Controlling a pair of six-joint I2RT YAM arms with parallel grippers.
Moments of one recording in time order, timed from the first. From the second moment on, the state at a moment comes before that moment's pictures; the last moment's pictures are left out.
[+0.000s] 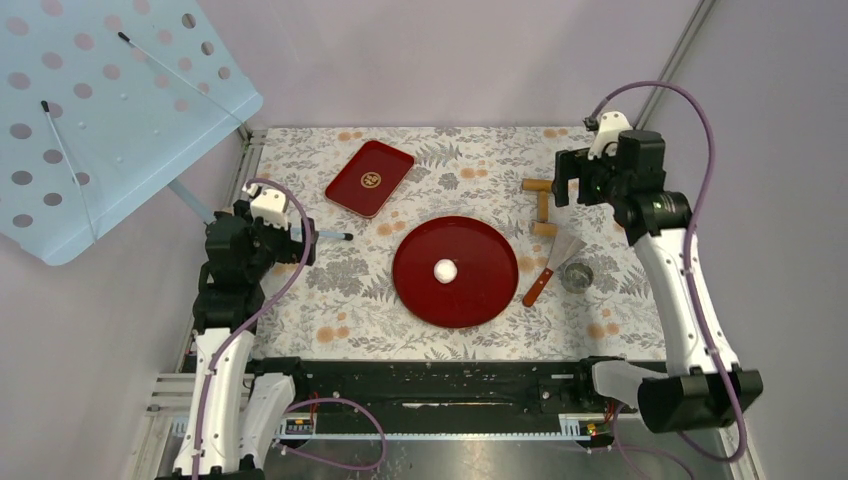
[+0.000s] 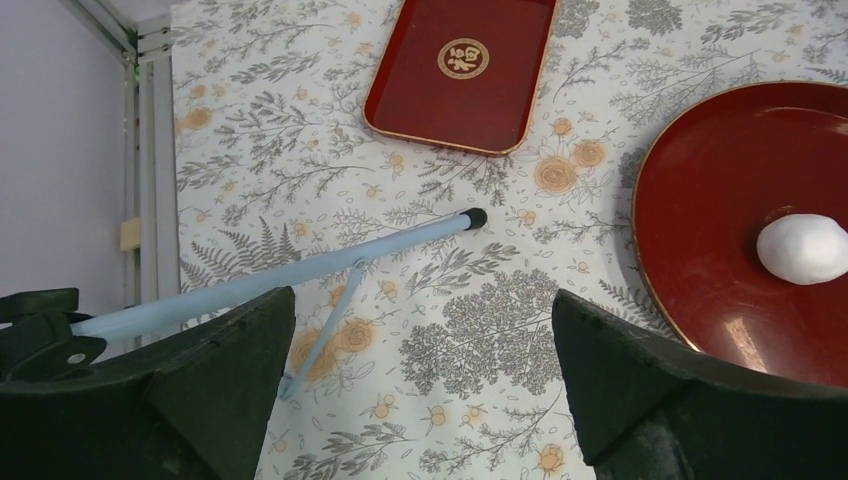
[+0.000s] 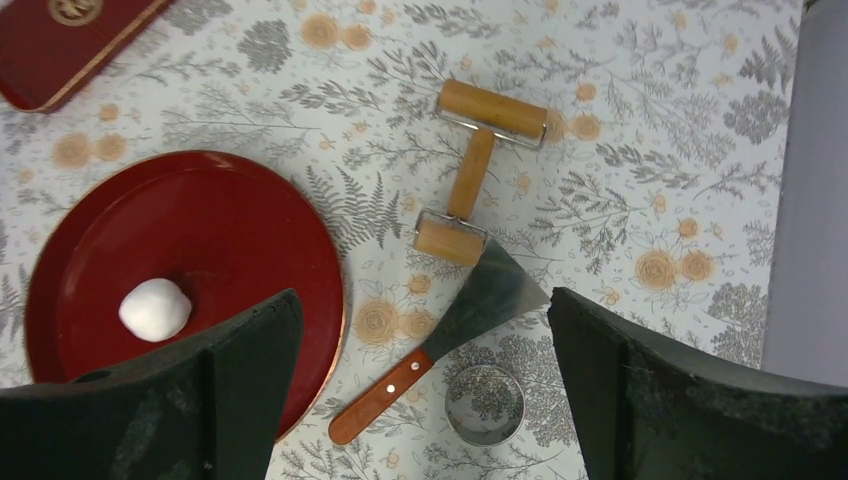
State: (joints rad) left arm 0.05 0.69 0.81 -0.47 0.24 0.19; right arm 0.08 1.15 1.32 -0.70 -0.14 -0.08
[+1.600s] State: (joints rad) left arm 0.07 0.68 0.80 -0.45 0.39 0.18; right arm 0.18 1.47 1.23 -0.76 0.09 -0.52
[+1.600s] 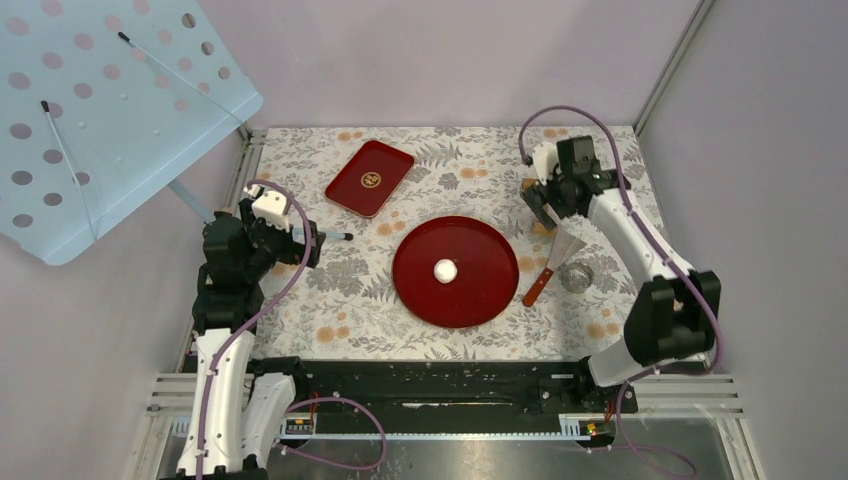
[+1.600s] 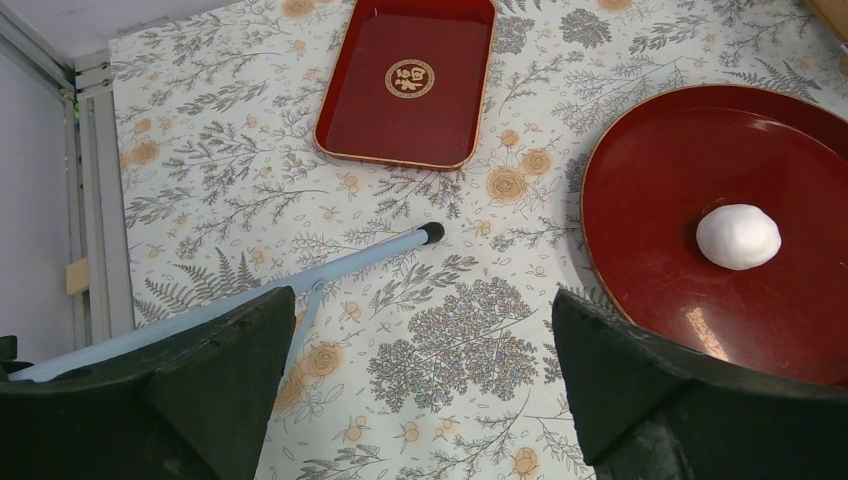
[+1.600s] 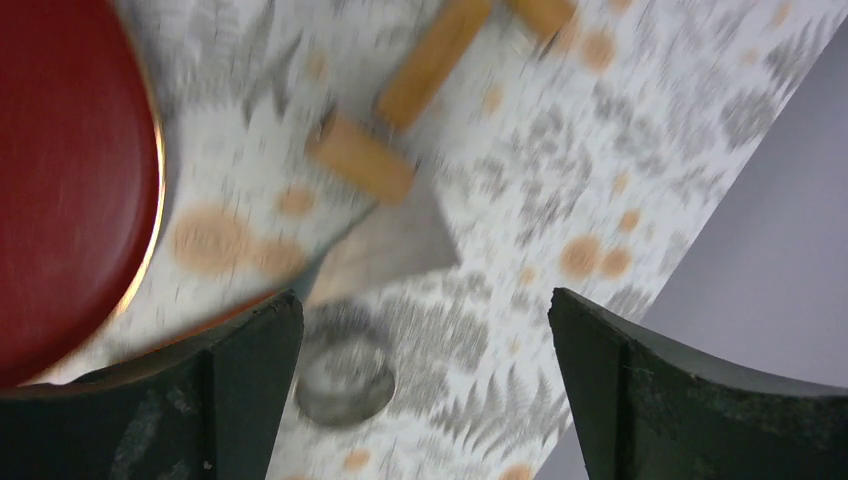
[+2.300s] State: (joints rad) left arm 0.08 0.71 0.80 -0.45 0.40 0.18; right arm 0.28 1.84 1.24 -0.49 0.17 -0.85
